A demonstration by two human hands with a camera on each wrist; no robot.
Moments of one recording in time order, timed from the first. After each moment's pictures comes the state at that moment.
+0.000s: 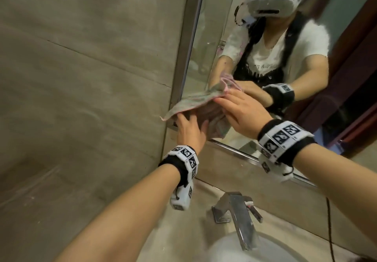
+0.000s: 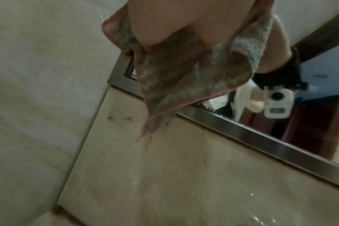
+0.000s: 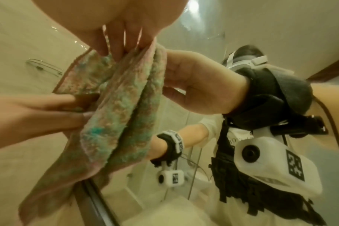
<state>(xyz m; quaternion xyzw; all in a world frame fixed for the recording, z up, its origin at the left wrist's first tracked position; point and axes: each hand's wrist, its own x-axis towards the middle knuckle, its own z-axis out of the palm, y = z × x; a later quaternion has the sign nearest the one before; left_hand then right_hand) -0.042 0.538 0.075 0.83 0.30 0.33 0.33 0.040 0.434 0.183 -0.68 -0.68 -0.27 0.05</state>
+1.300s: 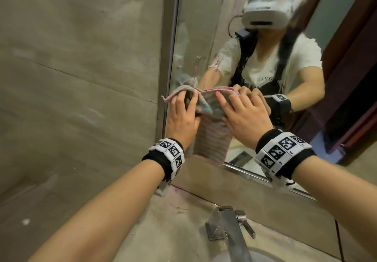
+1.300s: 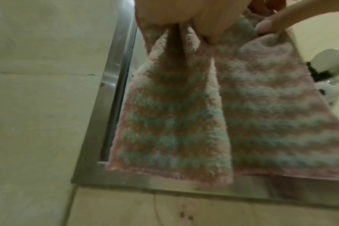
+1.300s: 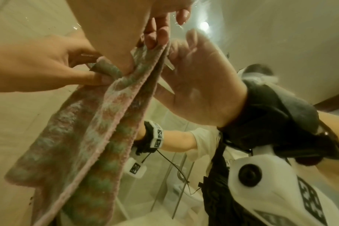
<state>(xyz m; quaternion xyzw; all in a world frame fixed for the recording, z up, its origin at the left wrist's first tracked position) -0.020 0.564 0.127 0.84 0.15 0.52 0.05 0.064 0.405 0.191 -0.69 -0.50 -0.51 -0.11</state>
